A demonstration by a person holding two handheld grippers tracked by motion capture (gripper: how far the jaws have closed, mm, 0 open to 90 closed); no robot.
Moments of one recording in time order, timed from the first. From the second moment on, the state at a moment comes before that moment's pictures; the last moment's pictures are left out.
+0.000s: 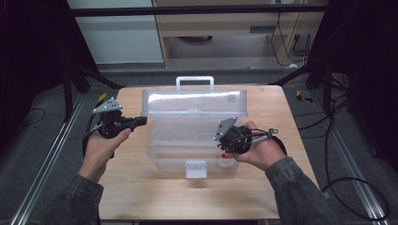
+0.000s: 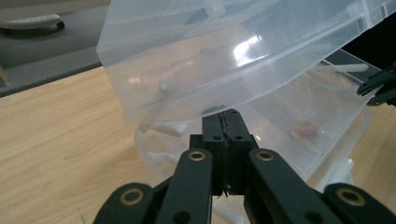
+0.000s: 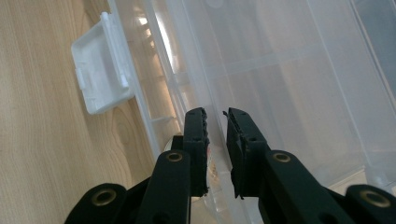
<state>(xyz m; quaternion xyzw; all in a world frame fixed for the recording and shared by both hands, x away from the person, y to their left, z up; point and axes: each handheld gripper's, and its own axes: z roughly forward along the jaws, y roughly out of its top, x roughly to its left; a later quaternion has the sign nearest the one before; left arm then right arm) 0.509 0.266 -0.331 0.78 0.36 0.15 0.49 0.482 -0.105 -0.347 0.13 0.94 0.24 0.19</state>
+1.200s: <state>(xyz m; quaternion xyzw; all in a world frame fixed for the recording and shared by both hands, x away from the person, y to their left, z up) 0.494 0.267 -0.352 0.79 0.36 0.13 0.48 0.434 -0.158 -0.330 0.24 0.89 0.32 0.23</state>
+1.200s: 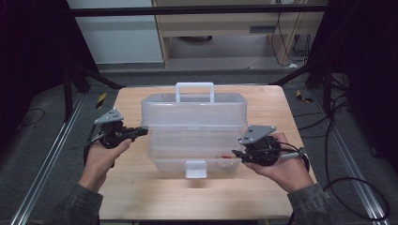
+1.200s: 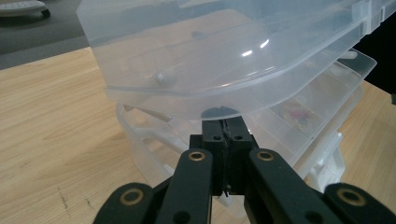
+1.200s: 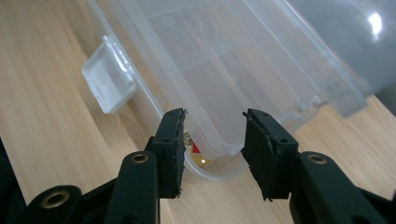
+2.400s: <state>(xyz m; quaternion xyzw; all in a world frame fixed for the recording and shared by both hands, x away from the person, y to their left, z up) 0.482 0.269 -0.369 0.79 0.36 0.13 0.48 0.450 -0.226 -0.366 0.38 0.83 0.32 0.25</state>
